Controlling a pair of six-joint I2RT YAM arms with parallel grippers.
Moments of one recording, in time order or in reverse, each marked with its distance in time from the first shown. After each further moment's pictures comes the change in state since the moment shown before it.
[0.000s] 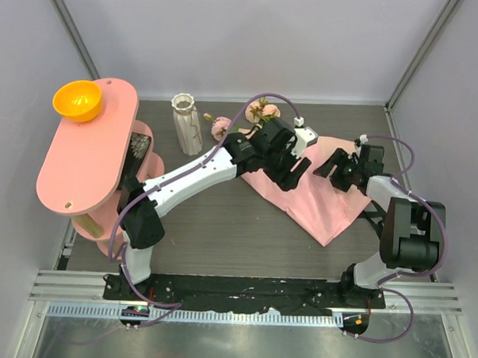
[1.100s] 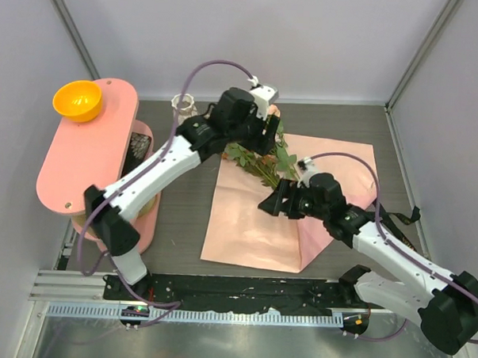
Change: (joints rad) left arm 0.176 -0.254 -0.075 0.119 -0.098 -0.079; right arm 0.726 -0.554 -0.254 0.026 -0.015 0.247
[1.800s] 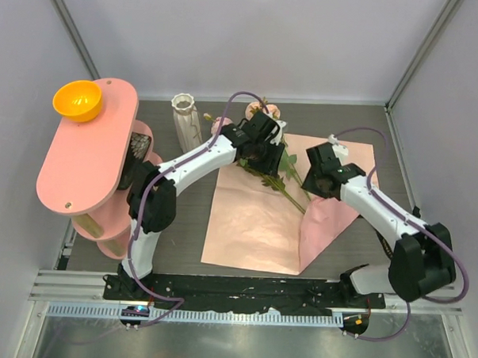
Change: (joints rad) left arm 0.011 0.399 0.042 -0.105 0.160 -0.173; right arm -0.186 0.411 0.436 -0.459 0.686 0.013
